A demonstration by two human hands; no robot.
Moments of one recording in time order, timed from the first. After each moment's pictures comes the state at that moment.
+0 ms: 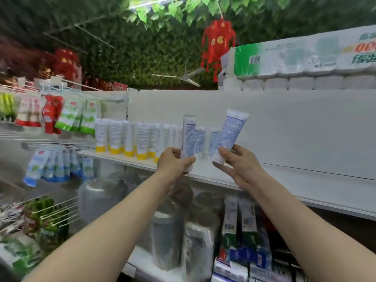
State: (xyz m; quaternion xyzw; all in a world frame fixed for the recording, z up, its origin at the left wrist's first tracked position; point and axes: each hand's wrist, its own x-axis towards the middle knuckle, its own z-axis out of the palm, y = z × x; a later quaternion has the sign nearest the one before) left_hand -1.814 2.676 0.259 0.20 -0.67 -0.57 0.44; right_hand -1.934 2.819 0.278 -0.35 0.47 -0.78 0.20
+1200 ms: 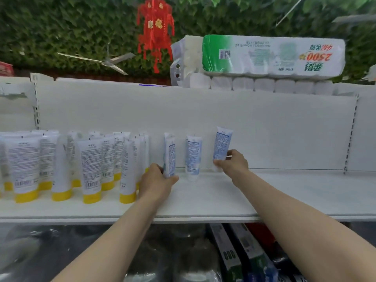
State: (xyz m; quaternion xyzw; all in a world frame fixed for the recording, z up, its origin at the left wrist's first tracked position) left_hand -1.922 2.541 0.265 0.20 -0.85 -0.38 0.31; right_hand -2.063 2.730 0.292 -0.09 0.81 -0.57 -0.14
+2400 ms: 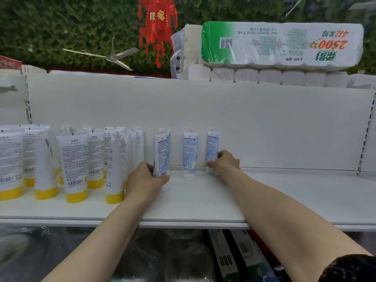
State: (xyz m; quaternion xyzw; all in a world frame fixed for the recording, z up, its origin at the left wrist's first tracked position) left_hand -1.927 2.541 0.262 0.21 -0.83 -0.39 0.33; right_hand -2.135 2.706 0.276 -0.05 0.89 -0.44 -0.10
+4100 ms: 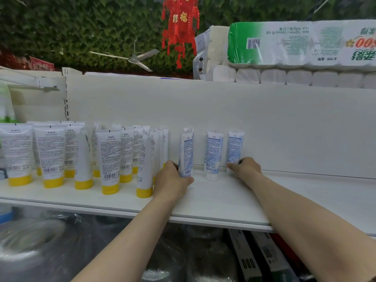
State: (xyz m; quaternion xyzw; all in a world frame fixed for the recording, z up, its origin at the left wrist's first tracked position) left_hand -1.924 2.541 0.261 0.22 -0.85 -0.37 0.31; right_hand -2.141 2.705 0.265 -0.07 0.90 -0.42 -0.09
